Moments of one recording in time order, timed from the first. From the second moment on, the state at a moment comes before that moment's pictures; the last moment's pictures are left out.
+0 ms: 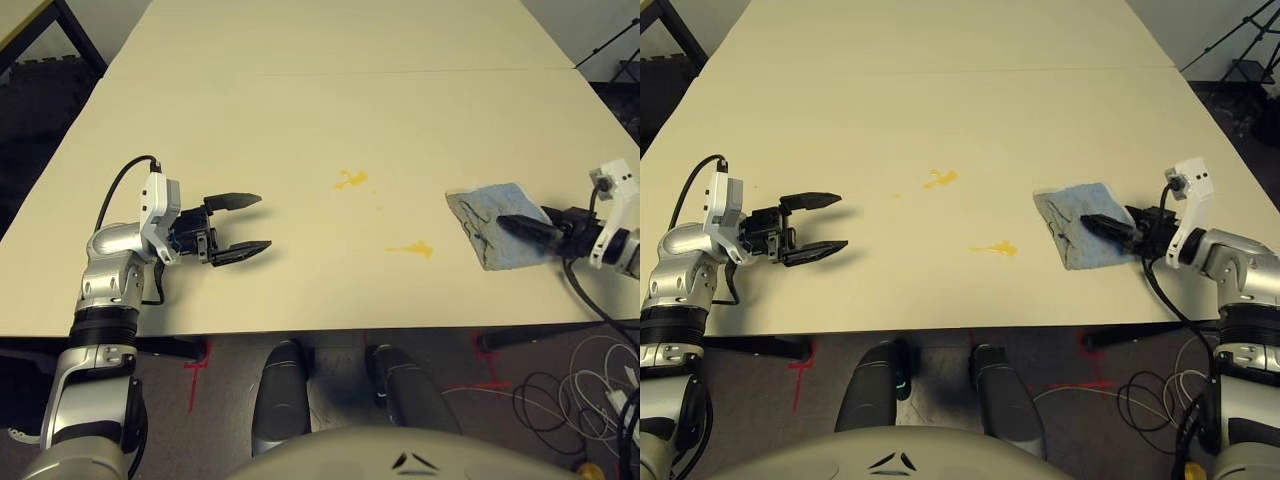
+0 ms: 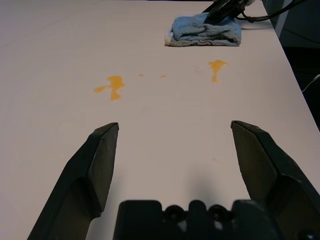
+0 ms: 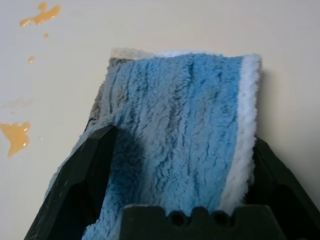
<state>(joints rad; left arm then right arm) -0.39 0.64 0.14 0.41 -0.44 -0.08 -1.49 -0.38 -0.73 -0.24 0.47 0.36 0.58 1.07</state>
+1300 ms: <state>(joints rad) -0.39 0.64 0.12 0.41 -0.44 -0.11 -1.49 -0.43 -0.63 -0.34 0.28 0.64 0.79 1.00</state>
